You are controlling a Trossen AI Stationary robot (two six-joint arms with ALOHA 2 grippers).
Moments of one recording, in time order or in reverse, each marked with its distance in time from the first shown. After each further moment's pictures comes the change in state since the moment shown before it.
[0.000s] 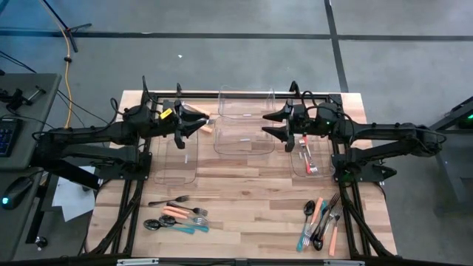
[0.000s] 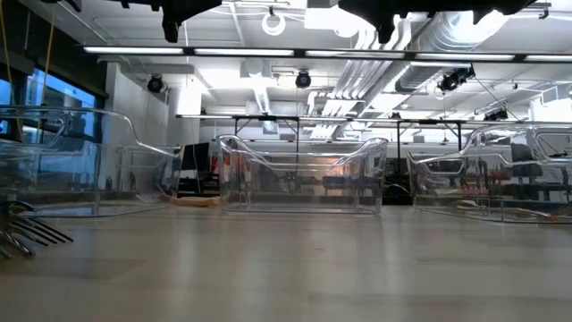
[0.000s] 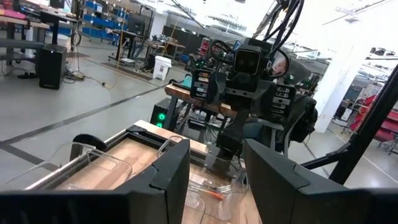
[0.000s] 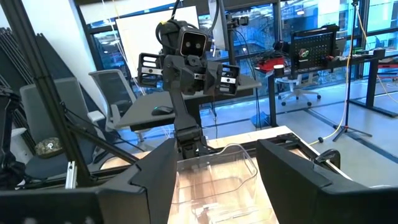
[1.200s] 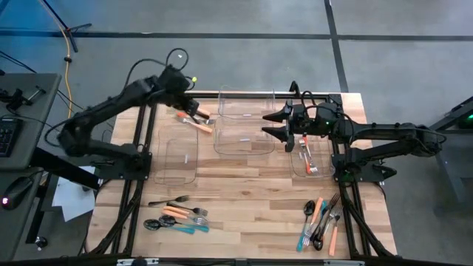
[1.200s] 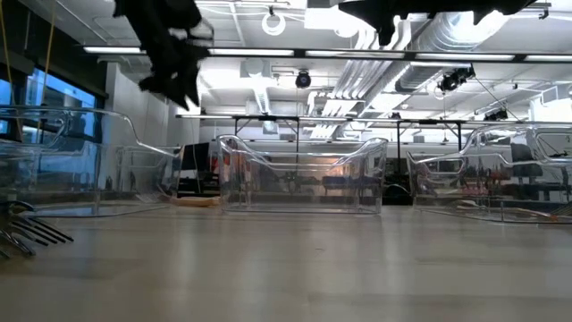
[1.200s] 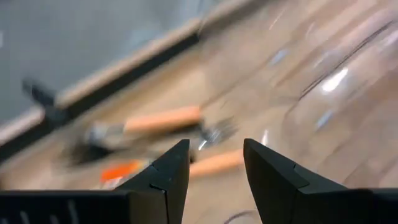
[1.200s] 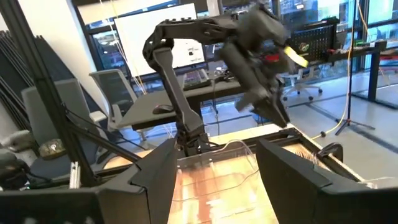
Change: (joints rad) left arm 0.555 0.475 0.492 -1.077 0.014 0.078; right arm 0.000 0.000 0.000 -0.012 0.000 0.039
